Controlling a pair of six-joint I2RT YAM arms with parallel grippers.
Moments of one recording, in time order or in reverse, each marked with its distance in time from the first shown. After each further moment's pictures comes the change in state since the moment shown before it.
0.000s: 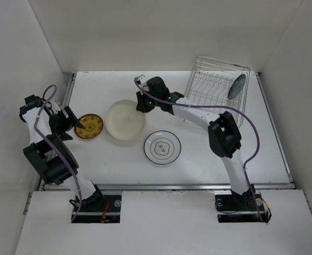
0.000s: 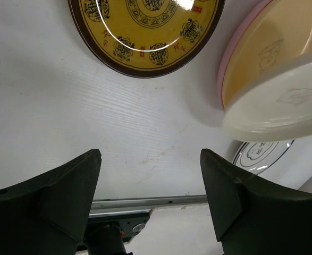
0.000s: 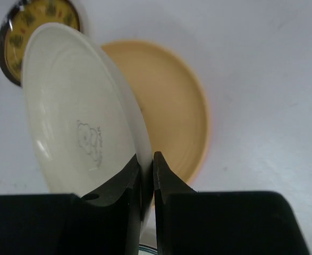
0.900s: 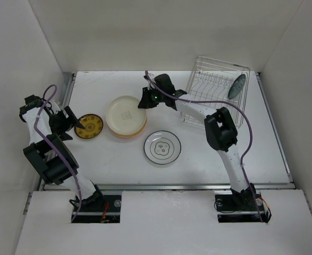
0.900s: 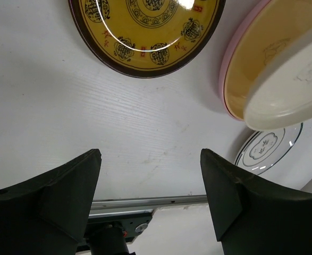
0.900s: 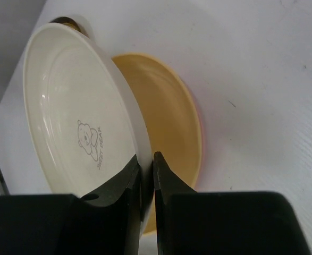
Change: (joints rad) left arm 0.000 0.000 0.000 0.000 -0.002 0.014; right arm -0.085 0.163 0.066 0.076 -0.257 0.223
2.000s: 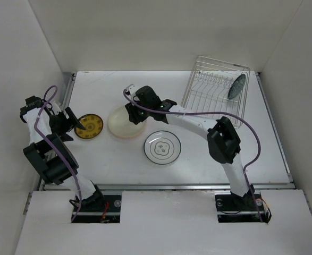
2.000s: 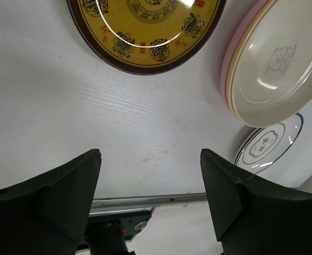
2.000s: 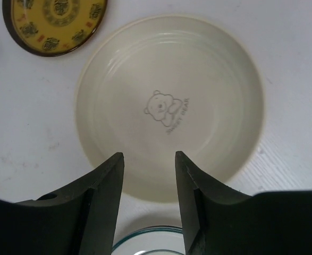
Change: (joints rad) left arm 0.000 0.000 -0.013 -0.001 0.003 0.002; right arm 0.214 -0.185 -0.118 -0.153 0.368 -0.256
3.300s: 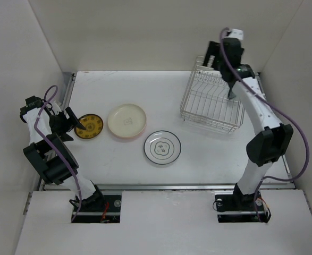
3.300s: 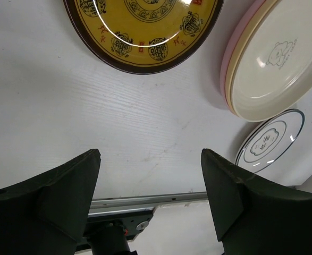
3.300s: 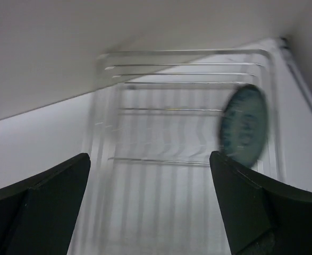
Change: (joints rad) left arm 0.000 0.000 0.000 -0.002 0.008 0.014; right arm -0.512 -0.348 0.068 -0.146 0.436 0.182
